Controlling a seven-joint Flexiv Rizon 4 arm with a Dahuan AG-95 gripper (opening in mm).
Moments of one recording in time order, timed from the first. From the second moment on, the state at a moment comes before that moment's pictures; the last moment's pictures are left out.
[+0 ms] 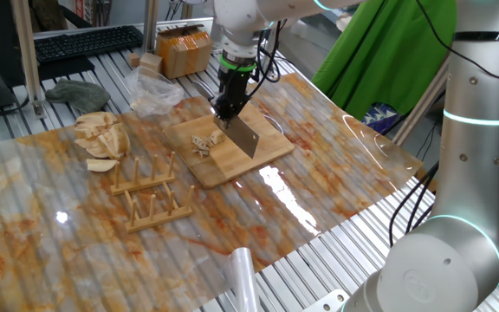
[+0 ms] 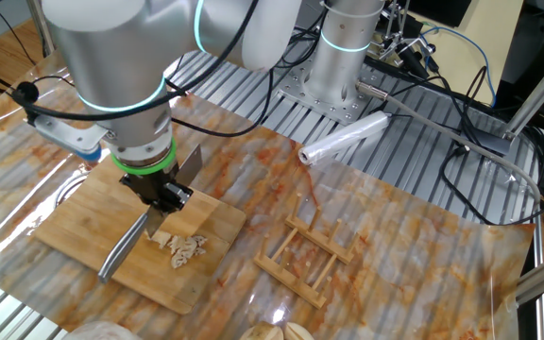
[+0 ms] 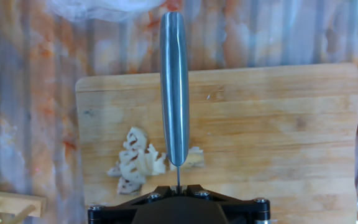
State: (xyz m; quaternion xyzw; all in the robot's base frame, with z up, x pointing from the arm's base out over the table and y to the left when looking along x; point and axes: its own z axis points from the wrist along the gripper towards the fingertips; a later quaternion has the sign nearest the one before) arm 0.617 -0.083 0.082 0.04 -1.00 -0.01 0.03
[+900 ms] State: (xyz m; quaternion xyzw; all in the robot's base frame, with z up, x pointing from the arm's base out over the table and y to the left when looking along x) arm 0.619 -0.079 0.035 0.03 -1.00 -0.02 0.02
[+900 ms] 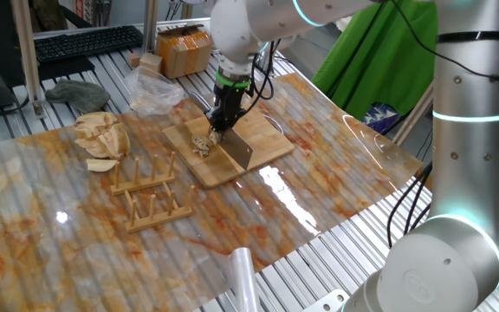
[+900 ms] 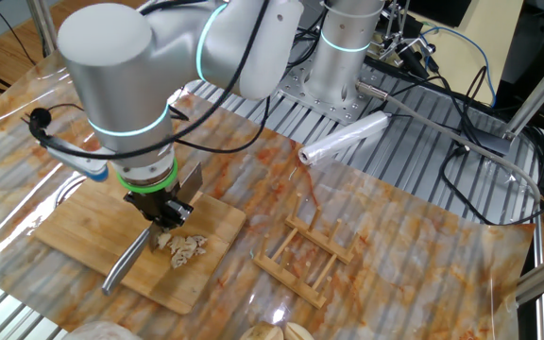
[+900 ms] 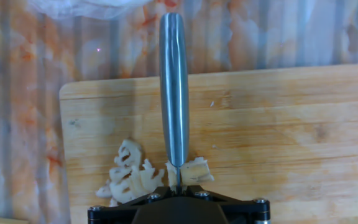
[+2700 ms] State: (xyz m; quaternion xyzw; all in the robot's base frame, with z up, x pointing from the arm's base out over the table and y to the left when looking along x) arm 0.621 -0.086 0.078 0.05 -1.00 0.00 0.04
